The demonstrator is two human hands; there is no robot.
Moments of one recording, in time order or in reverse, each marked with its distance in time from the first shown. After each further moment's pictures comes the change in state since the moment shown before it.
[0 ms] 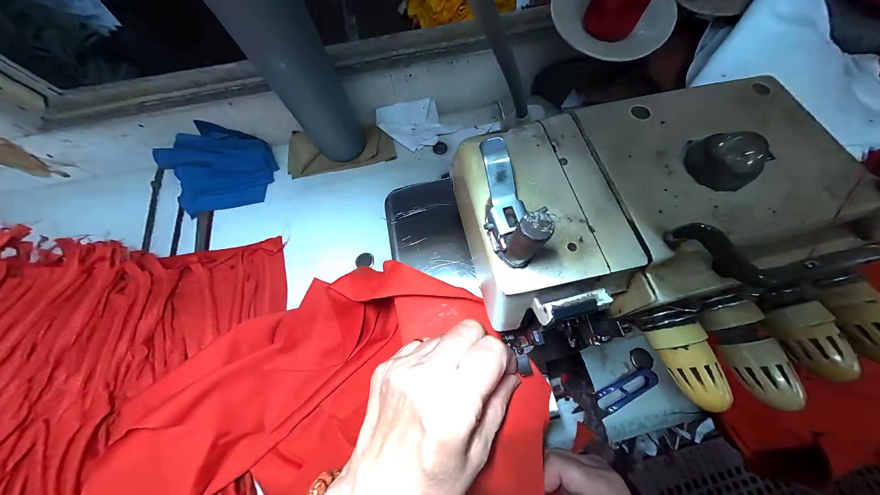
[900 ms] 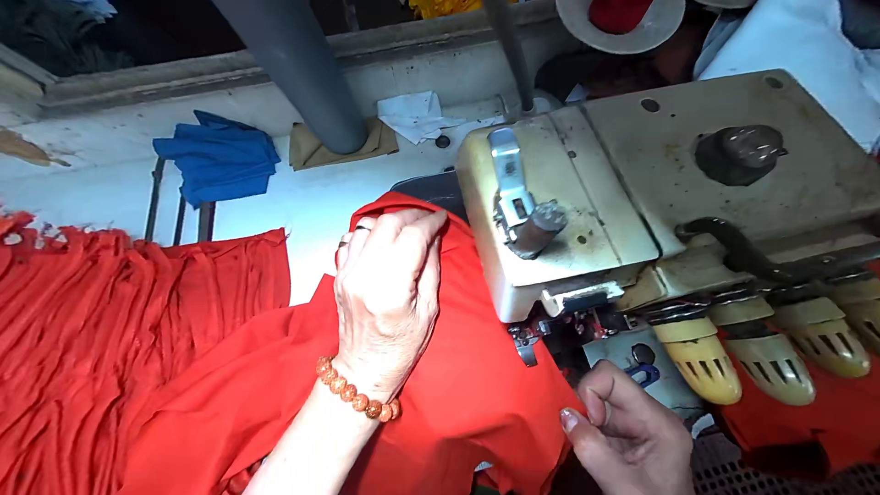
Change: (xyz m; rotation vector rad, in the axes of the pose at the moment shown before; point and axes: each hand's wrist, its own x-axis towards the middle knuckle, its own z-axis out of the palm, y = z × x) left_hand 0.039 -0.048 -0.002 0.269 0.350 -0.019; right_hand 0.056 -0.042 -0.006 -0.070 0.258 0.007
